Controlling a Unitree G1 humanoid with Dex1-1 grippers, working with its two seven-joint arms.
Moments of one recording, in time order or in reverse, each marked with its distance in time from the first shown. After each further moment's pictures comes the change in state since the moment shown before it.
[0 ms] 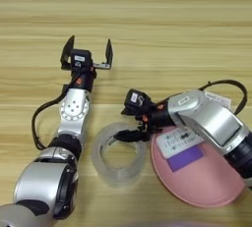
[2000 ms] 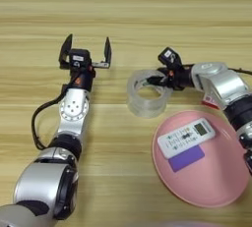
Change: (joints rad) left arm 0.004 -0.001 0.003 -0.009 0.002 -0.024 0.020; right arm -0.274 0.055 -0.345 0.777 -0.088 -0.354 -0.049
